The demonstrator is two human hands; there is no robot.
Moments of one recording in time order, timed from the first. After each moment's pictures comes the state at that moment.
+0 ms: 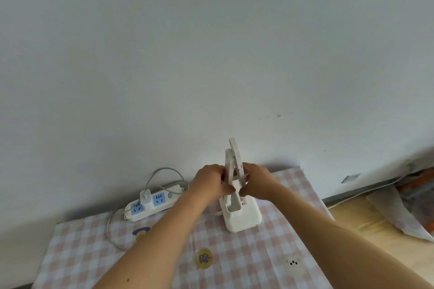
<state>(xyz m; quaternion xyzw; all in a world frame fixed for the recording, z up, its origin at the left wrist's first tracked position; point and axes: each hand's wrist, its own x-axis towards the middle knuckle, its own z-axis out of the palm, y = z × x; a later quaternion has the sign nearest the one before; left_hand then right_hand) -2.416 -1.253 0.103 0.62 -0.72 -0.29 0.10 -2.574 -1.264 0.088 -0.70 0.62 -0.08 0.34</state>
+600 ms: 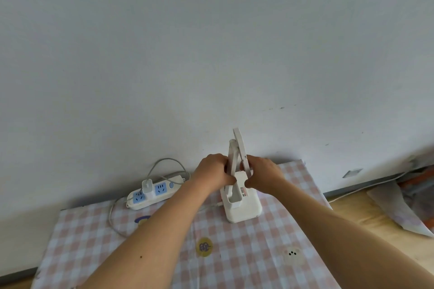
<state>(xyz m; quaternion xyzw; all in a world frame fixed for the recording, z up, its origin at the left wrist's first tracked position) -2.420 -1.255 0.106 0.63 -0.72 -0.28 0.08 -2.581 -1.264 0.074 -0.72 0.64 -0.06 0.25</state>
